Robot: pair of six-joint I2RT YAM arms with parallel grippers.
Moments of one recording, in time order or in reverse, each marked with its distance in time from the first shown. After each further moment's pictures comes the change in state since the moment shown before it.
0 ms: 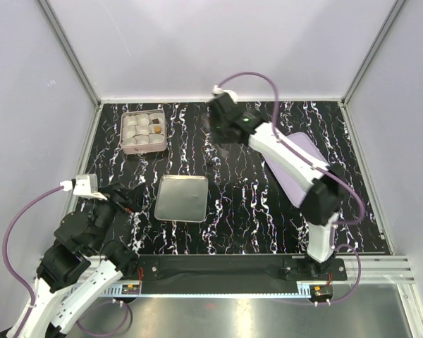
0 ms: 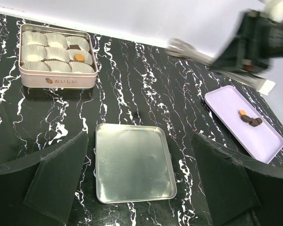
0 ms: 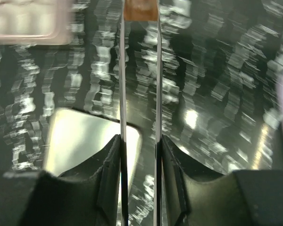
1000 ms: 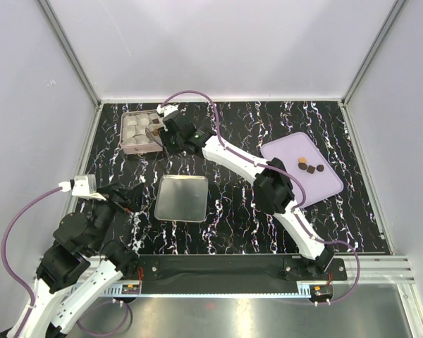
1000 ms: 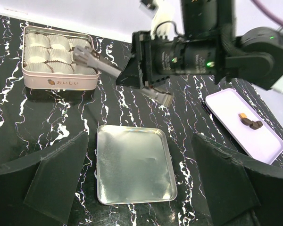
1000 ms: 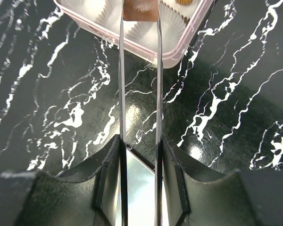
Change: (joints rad) left arm 0.000 -0.010 0.000 0.000 -0.013 0.000; right arm 0.172 0.528 0.409 0.291 -0.174 -0.229
